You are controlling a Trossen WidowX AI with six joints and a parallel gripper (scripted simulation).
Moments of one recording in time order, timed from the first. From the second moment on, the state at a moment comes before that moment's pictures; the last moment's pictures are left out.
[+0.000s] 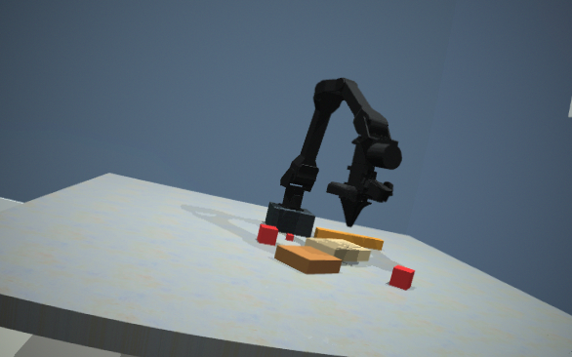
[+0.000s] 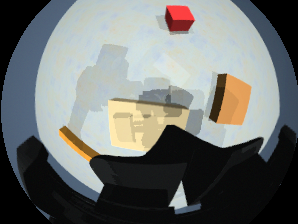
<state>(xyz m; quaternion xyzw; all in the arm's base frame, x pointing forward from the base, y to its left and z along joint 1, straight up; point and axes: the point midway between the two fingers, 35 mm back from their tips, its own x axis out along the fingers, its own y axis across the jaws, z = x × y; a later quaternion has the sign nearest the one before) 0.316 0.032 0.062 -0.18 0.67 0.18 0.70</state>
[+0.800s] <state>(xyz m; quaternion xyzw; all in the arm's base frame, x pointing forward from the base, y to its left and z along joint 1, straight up) 0.194 0.017 -0.020 -0.13 0.69 0.13 0.70</state>
